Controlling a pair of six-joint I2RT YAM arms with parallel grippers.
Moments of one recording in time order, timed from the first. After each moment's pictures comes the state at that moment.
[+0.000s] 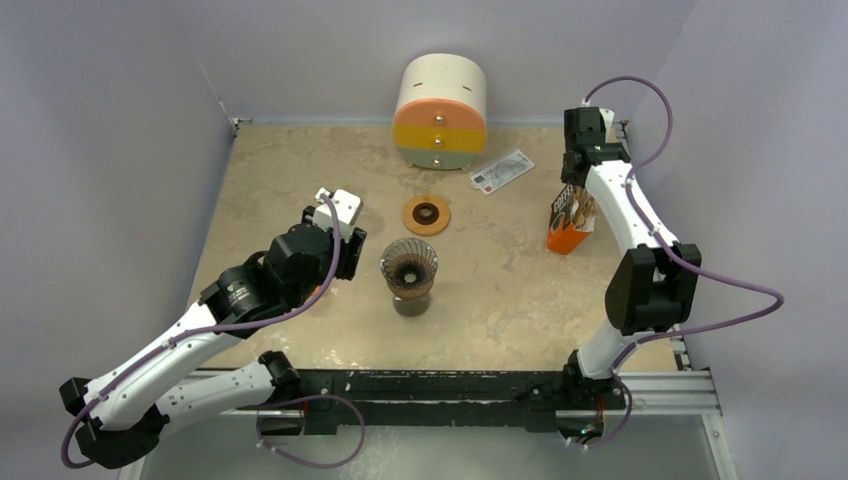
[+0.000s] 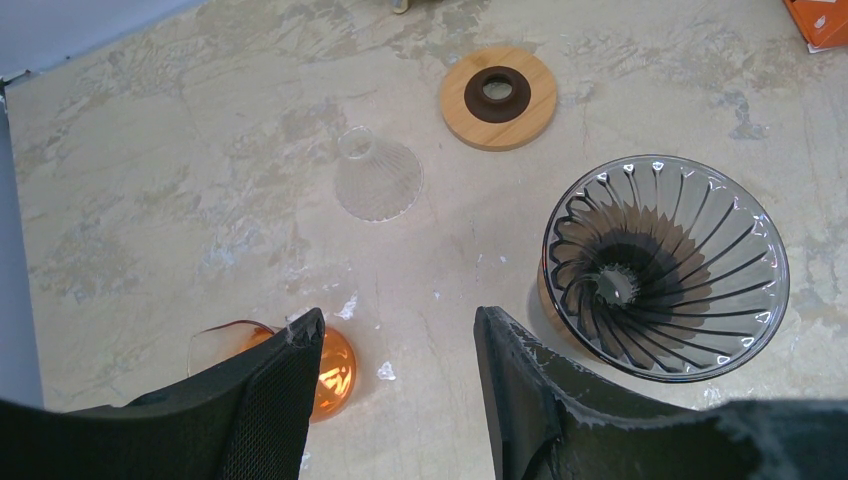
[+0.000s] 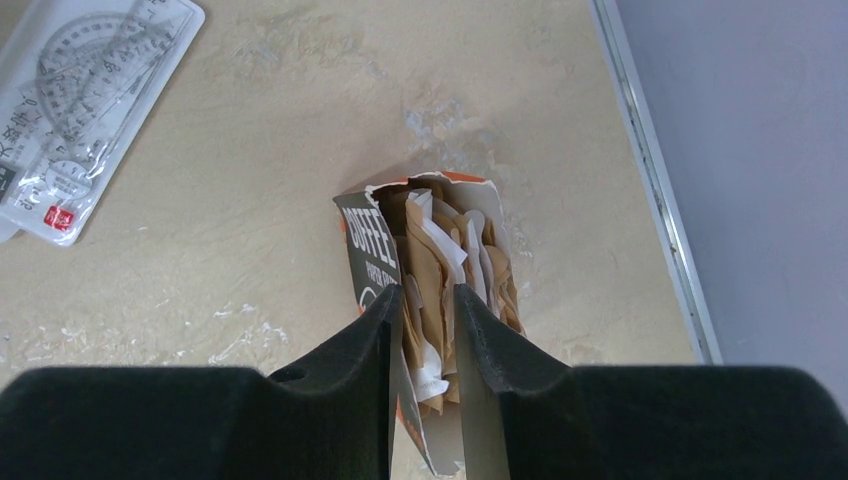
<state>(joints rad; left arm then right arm) -0.90 0.83 1.04 -0.69 -0.51 -0.11 0.08 1.68 1.52 -0.72 0.46 0.25</state>
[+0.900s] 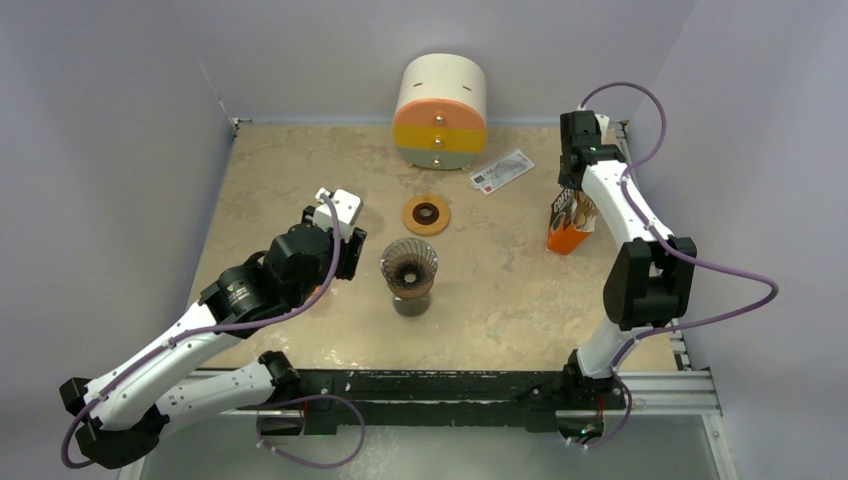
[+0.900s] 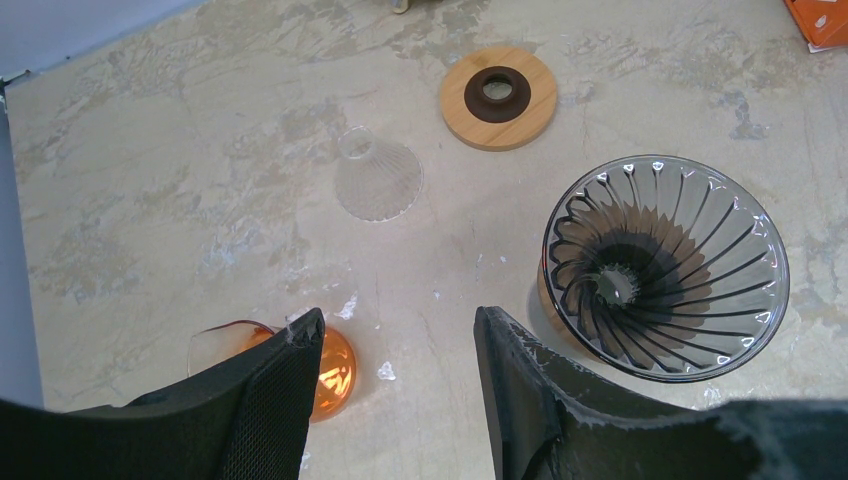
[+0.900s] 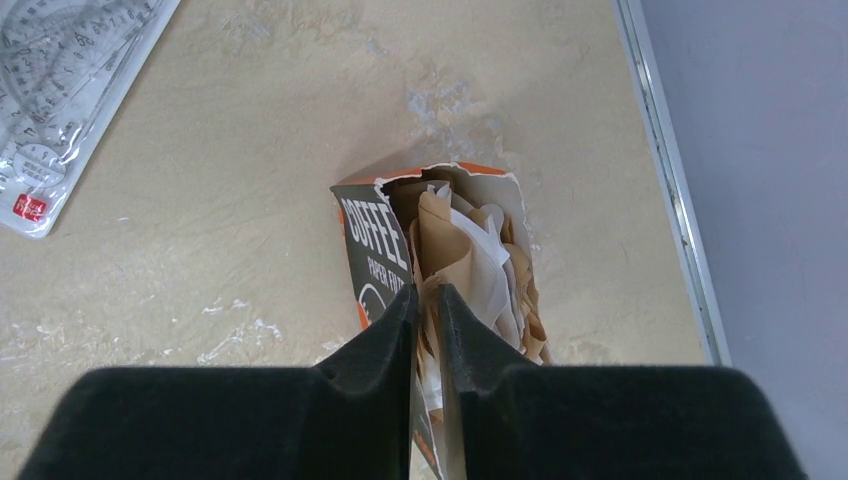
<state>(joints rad) -0.90 0.83 1.04 -0.69 -0.51 -0.11 0.08 1.71 1.50 -0.71 0.45 0.25</state>
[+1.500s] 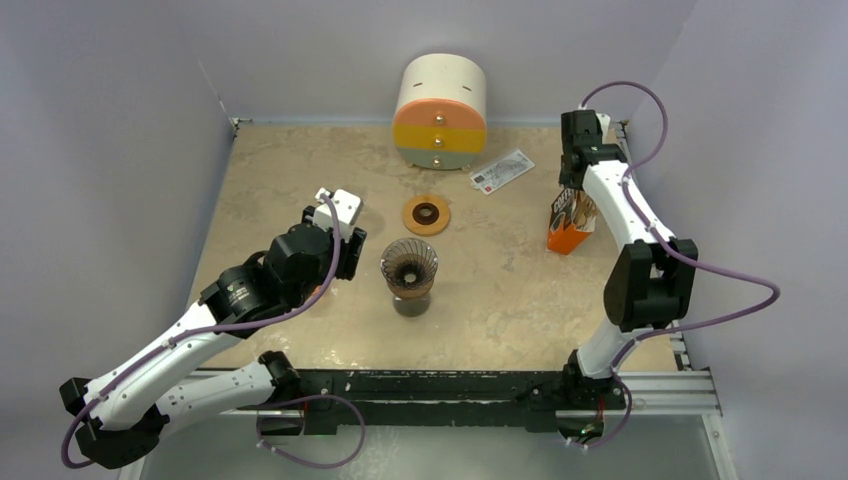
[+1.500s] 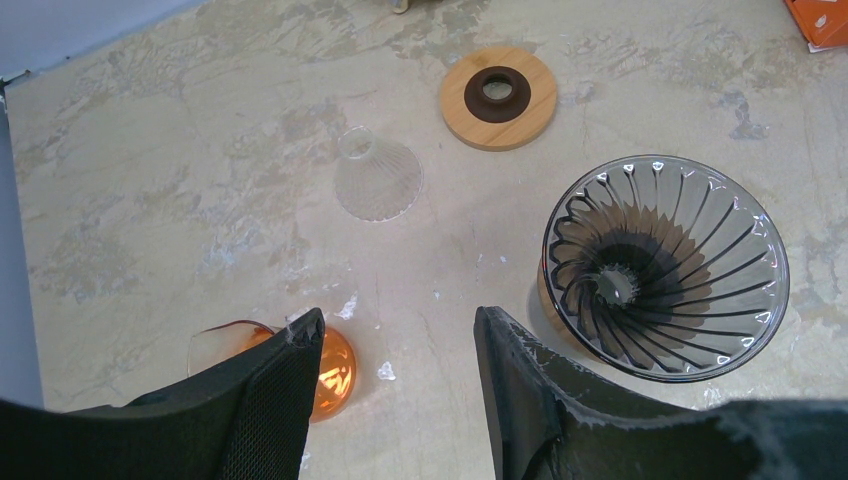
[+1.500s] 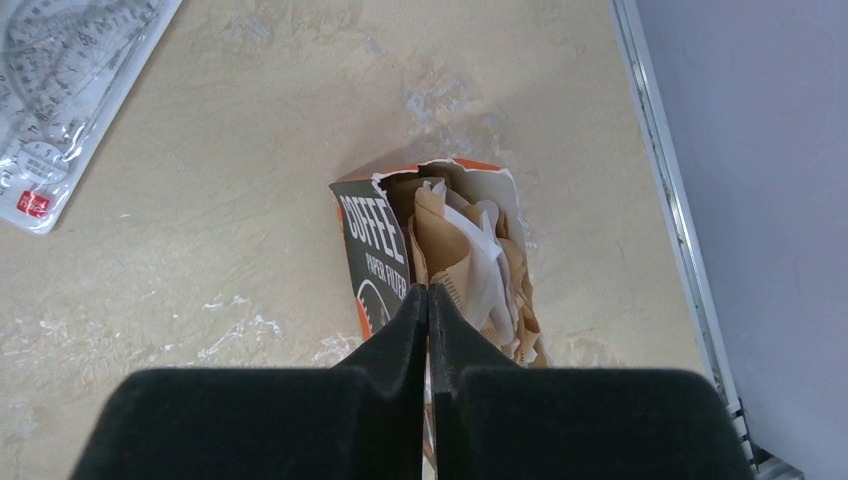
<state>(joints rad) -0.90 0.83 1.04 -0.69 -0.51 -0.11 0.08 1.71 1.50 -0.72 0.45 0.25</state>
